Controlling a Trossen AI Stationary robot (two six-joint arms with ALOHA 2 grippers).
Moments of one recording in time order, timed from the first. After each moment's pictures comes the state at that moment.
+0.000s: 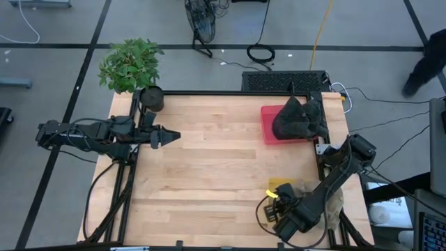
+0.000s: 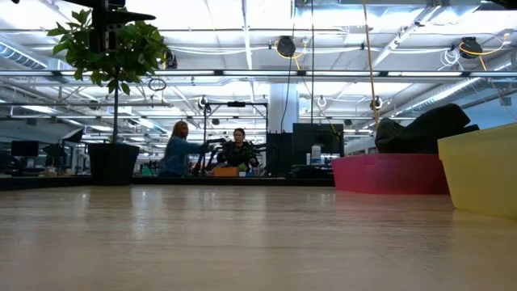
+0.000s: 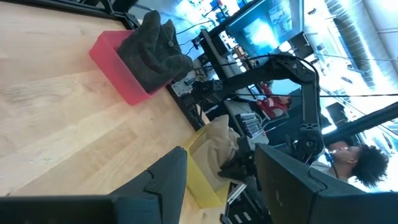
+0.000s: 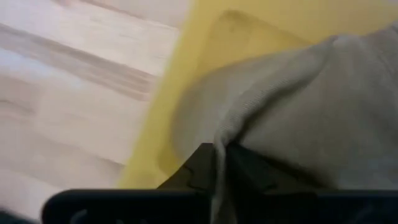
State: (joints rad) left arm -0.06 0.62 0.62 -0.14 -0.16 -1.00; right arm 0.81 1.79 1.38 -1.23 0.21 2.06
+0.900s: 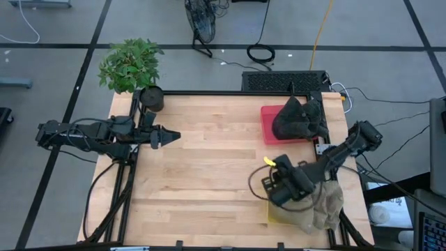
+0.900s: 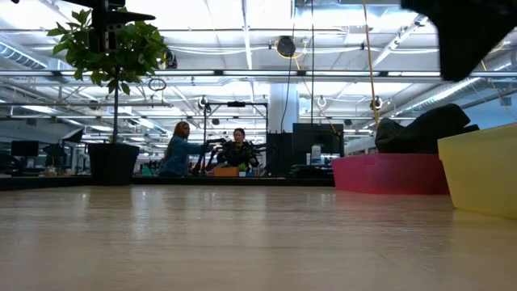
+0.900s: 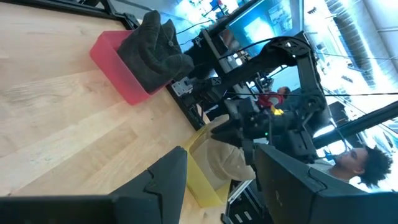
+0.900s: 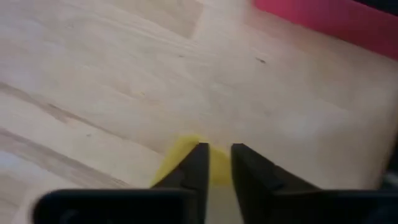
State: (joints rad) left arm -0.06 0.62 0.62 -0.14 -0.16 -0.99; right arm 0.58 1.60 1.33 -1.41 0.37 1.74
